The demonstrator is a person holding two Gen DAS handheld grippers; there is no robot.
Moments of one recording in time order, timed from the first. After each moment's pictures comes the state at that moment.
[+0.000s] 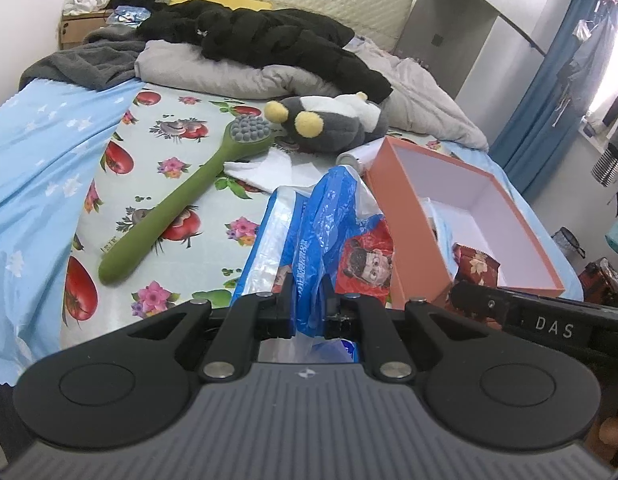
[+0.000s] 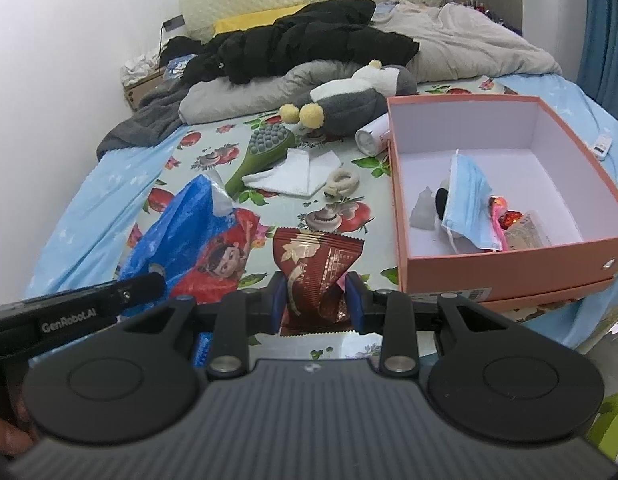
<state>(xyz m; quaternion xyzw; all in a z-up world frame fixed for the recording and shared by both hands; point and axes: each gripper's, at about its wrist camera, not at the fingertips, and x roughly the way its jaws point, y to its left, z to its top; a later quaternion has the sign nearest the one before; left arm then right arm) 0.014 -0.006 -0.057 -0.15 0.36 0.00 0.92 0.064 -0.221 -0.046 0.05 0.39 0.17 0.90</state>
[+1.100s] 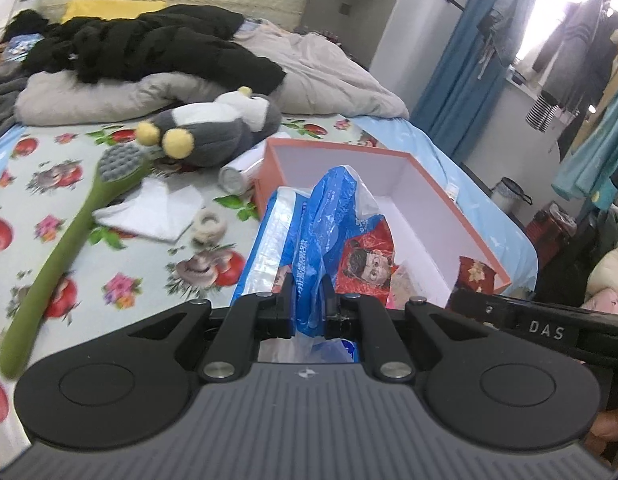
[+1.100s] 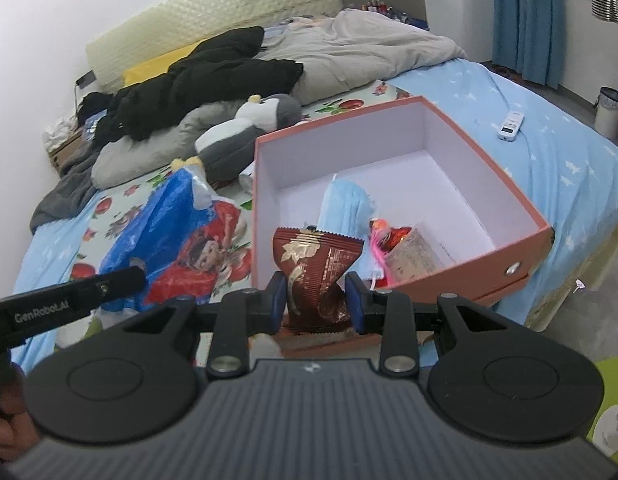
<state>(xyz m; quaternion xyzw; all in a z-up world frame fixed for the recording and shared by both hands) 0.129 -0.100 -0.037 -0.09 0.37 -0.13 0.91 0.111 -0.322 -0.044 0.11 0.38 0.04 0.92</state>
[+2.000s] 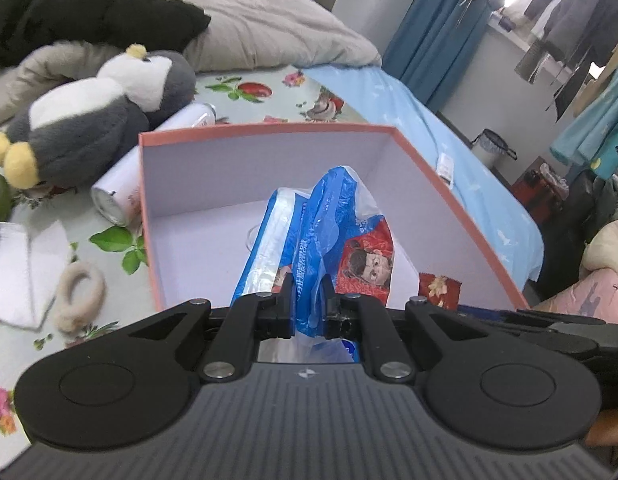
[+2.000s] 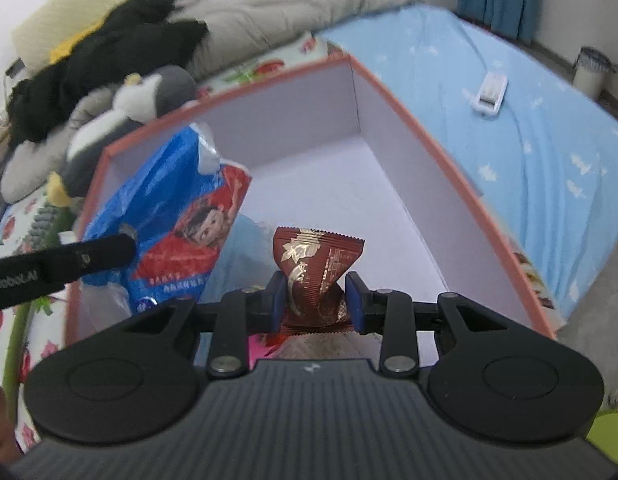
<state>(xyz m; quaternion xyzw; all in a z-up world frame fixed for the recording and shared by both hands) 0.350 -0.217 -0.122 -0.07 0.45 -0.19 0.87 0.282 -0.408 -0.132 0.12 0.47 -0.01 0.88</state>
